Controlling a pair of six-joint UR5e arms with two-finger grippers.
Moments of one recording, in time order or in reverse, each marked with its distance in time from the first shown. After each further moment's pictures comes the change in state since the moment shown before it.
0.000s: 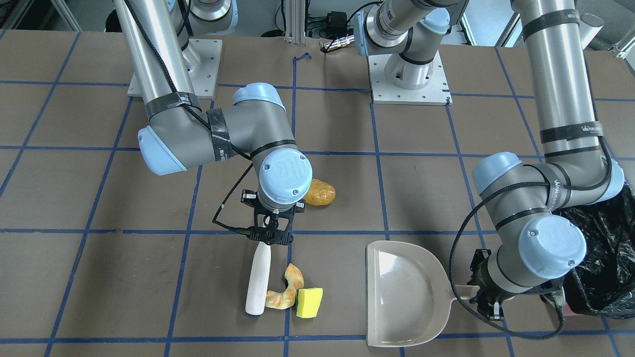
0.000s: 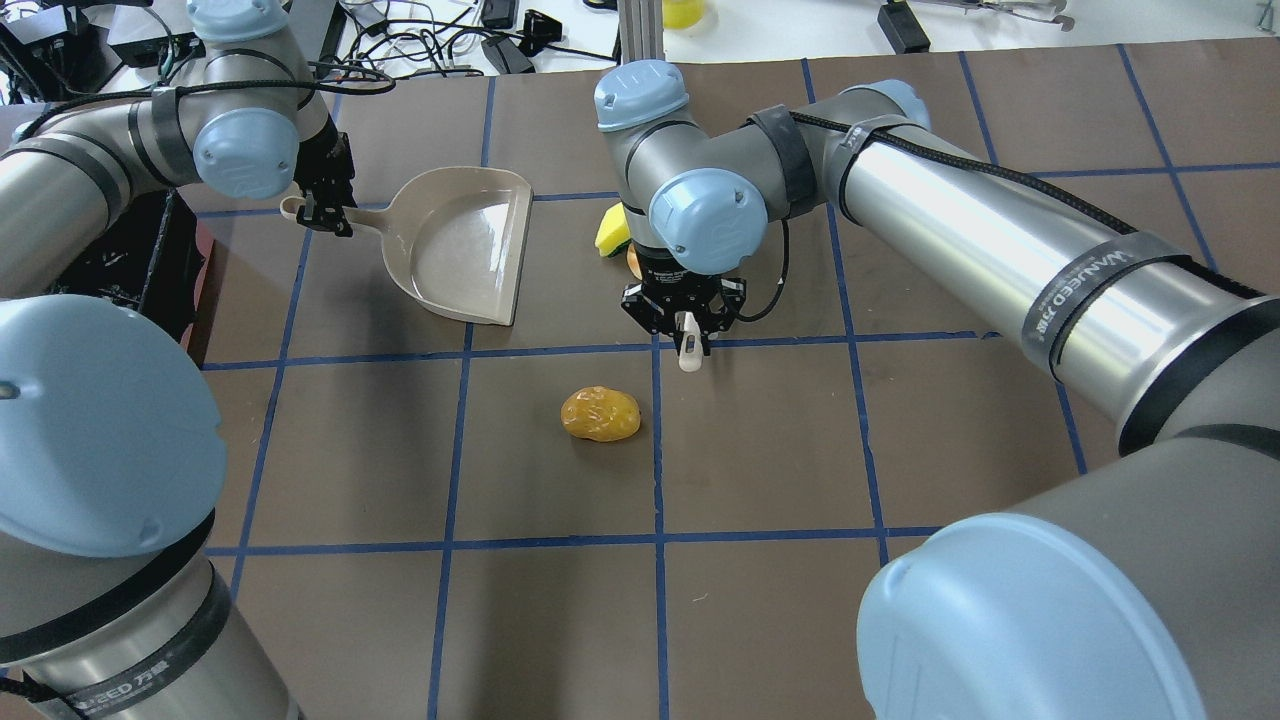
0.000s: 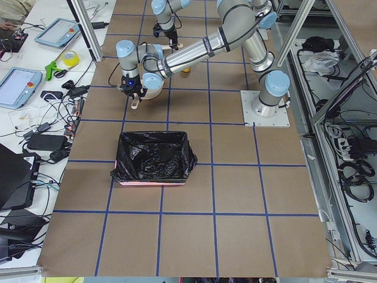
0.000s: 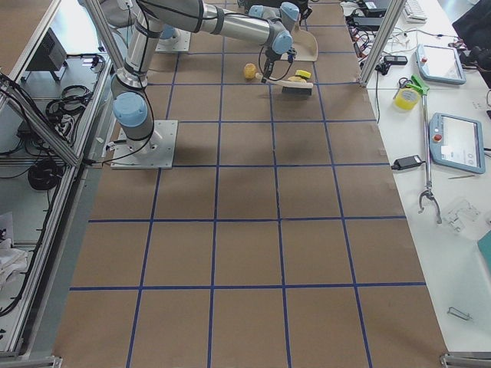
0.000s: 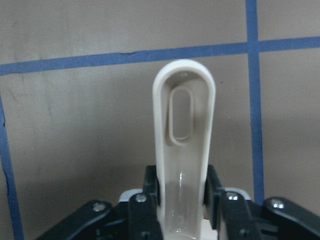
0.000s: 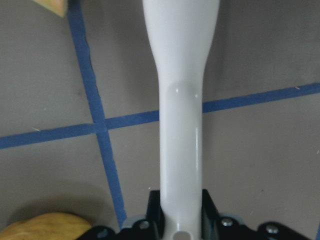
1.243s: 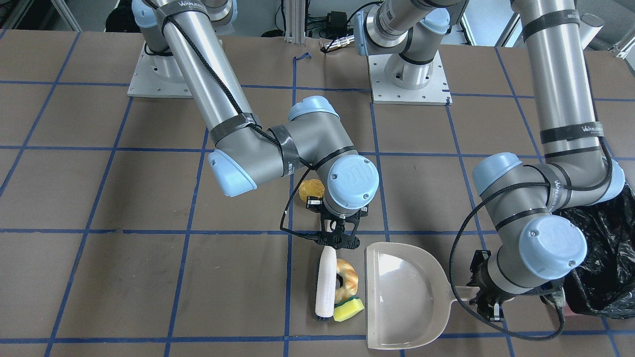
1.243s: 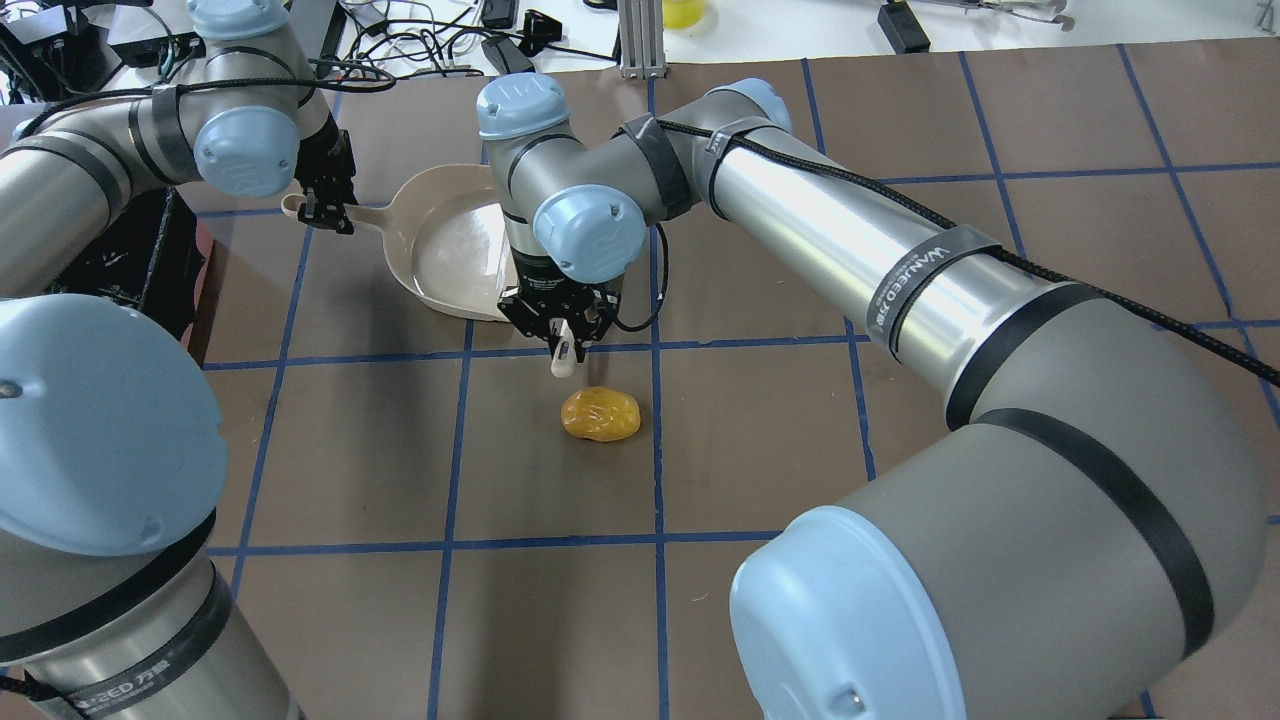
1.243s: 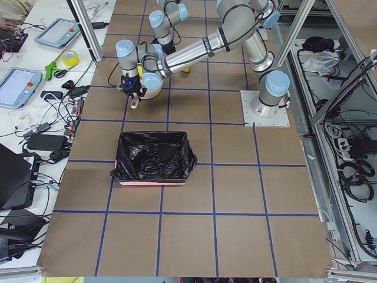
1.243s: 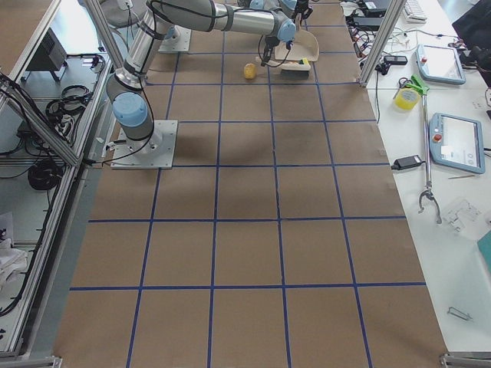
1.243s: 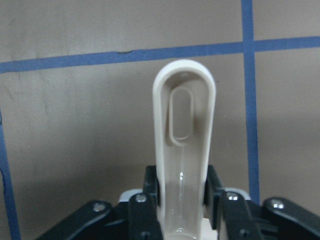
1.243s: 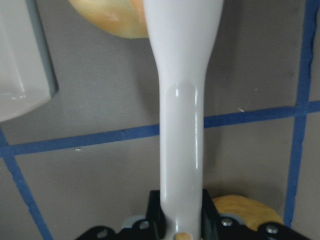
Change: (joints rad) left arm -0.002 -0.002 0.005 0.001 -0.005 -0.003; right arm 0.135 0.158 -0.226 -0.009 0.167 0.124
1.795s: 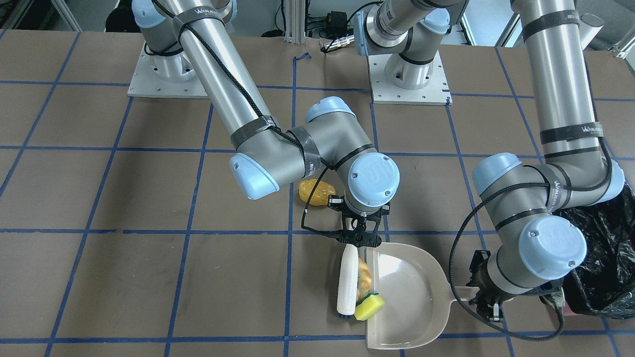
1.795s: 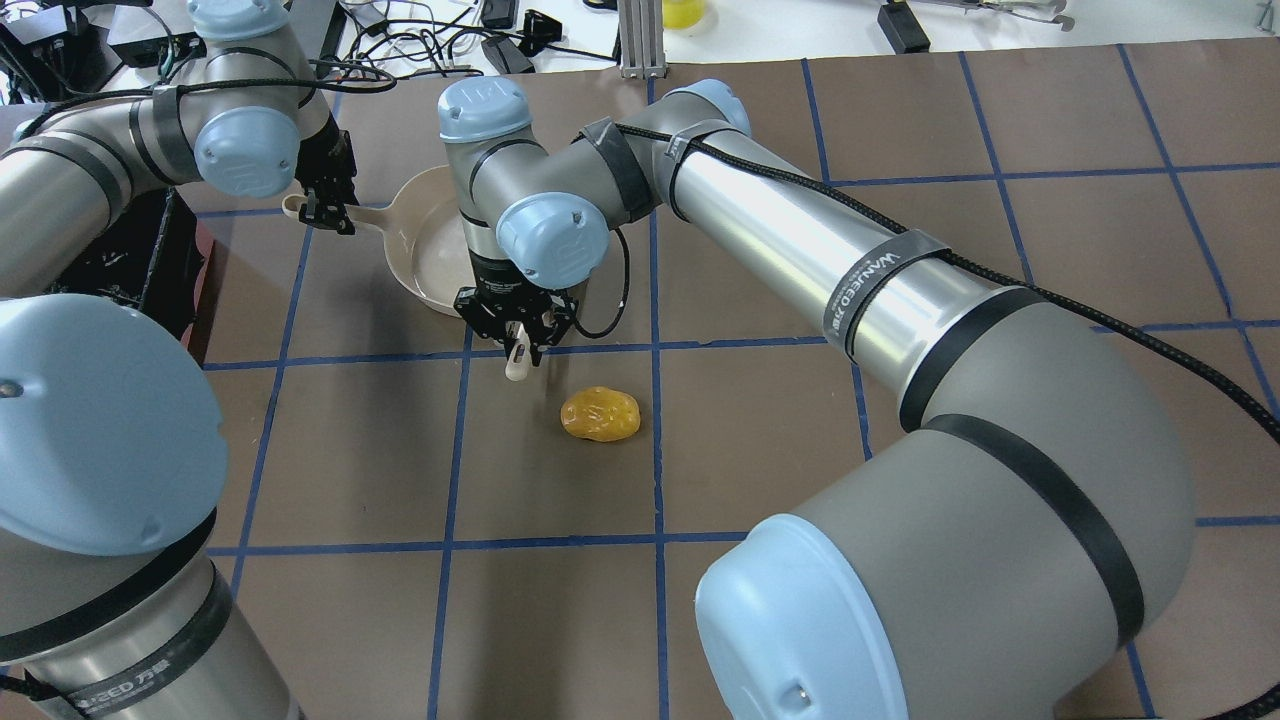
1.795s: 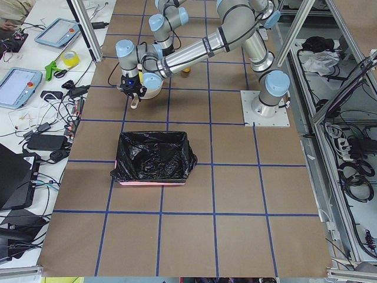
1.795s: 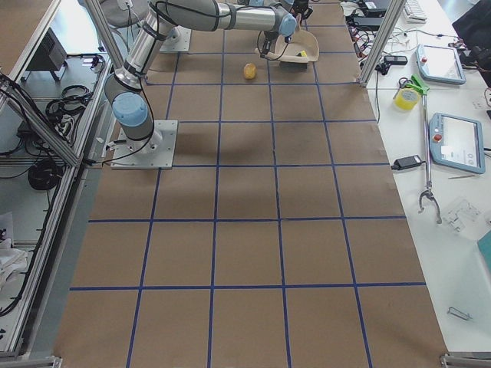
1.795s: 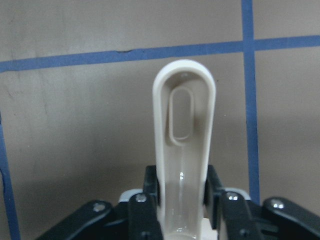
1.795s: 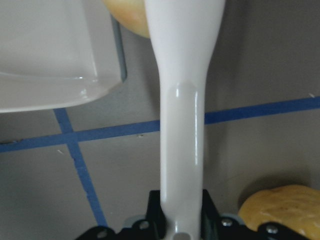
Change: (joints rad) left arm 0.000 -0.001 0.000 0.000 -0.003 0.000; right arm 0.040 0.044 -0.071 -0.015 0.070 0.058
